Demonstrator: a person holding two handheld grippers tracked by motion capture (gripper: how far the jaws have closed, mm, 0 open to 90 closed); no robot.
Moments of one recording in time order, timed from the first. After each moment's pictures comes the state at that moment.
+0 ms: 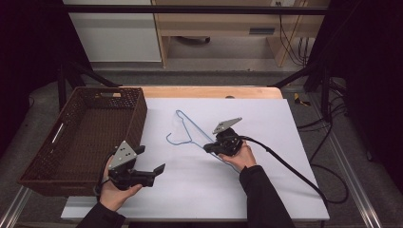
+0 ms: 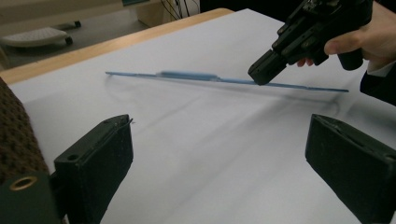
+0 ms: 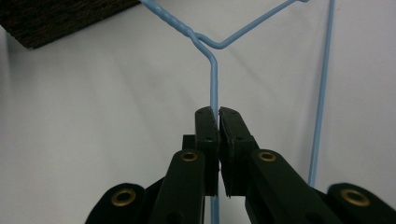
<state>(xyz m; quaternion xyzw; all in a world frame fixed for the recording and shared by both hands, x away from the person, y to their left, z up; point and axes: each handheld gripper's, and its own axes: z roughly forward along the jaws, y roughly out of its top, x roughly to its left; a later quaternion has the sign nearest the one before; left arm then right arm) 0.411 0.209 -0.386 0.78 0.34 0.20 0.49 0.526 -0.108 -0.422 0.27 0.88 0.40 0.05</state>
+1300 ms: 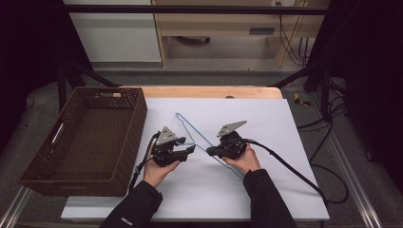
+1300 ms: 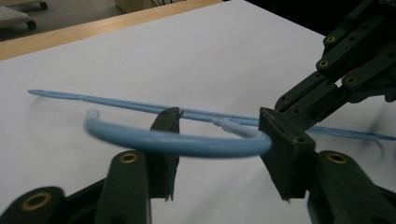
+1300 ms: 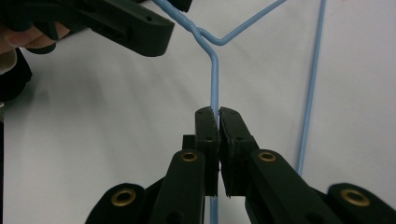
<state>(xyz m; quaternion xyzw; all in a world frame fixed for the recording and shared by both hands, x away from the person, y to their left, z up) 0.489 0.126 -0.425 0.79 0.34 0.16 0.49 0.516 -0.118 -0.424 0.26 0.87 0.41 0.04</state>
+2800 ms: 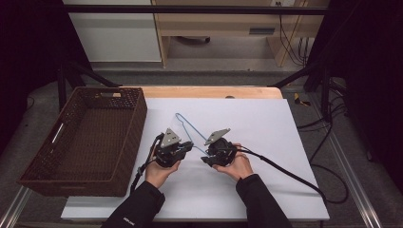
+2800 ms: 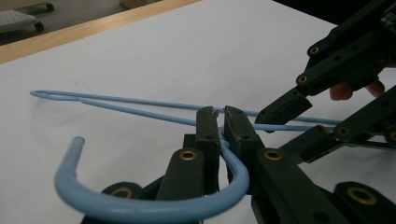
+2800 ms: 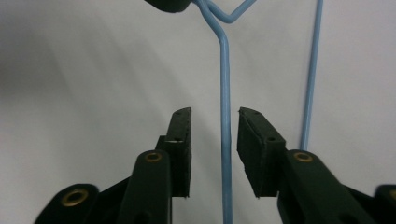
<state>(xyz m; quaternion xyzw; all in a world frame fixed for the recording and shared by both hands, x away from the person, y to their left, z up) 0.484 0.121 -0.425 0.80 0.34 0.18 0.47 0.500 -0.084 -0.433 0.27 0.90 0.32 0.11</state>
